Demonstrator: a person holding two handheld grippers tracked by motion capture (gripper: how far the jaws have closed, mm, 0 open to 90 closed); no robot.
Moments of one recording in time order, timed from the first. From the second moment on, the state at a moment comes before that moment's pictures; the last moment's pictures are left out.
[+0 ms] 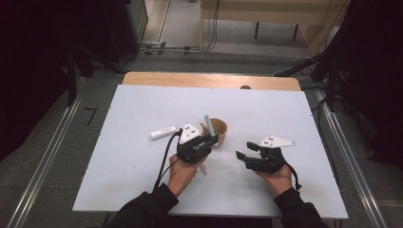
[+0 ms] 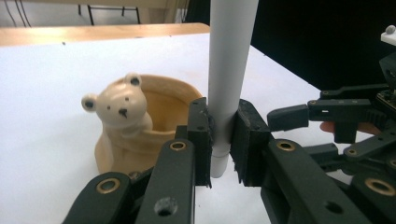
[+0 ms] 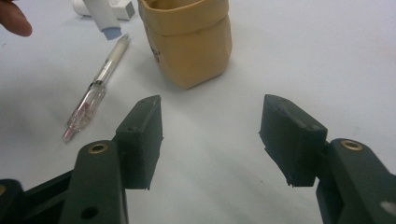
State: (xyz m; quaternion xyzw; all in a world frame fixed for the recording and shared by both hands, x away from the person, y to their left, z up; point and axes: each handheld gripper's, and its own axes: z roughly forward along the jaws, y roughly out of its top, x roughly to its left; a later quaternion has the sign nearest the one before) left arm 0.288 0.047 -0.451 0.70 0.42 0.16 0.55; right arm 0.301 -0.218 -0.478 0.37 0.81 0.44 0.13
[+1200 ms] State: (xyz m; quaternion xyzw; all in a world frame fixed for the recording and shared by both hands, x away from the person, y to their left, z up) left arm 0.340 0.028 -0.446 0.70 0.44 0.20 0.52; right arm 0.302 -0.218 -0.478 0.37 0.80 0.45 0.12
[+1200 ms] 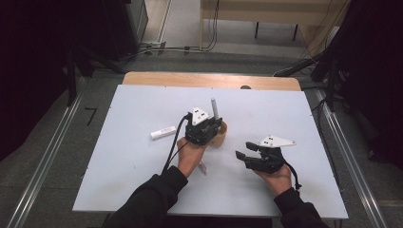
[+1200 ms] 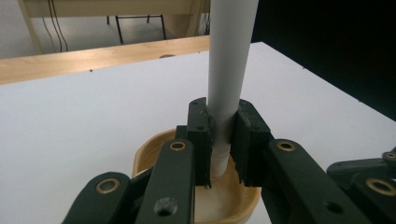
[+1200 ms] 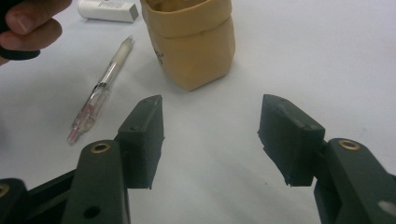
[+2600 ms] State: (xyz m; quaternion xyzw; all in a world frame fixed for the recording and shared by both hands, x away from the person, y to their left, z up) left arm 0.329 0.027 -0.433 0.70 0.42 0.23 0.53; right arm 0.303 -0.217 -0.479 0.37 0.80 0.45 0.12
